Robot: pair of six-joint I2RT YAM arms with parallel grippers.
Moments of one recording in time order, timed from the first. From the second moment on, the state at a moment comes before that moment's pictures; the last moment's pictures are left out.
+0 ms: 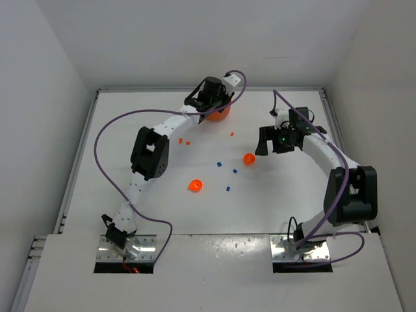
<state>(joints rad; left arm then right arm) -0.53 2.42 2.16 -0.16 -0.02 0.26 0.05 1.55 1.02 -0.47 -0.41 -0.06</state>
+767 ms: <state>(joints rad) -0.53 2.25 2.14 -0.19 -0.07 0.23 0.06 1.56 1.03 -0.42 -0.48 -0.06</state>
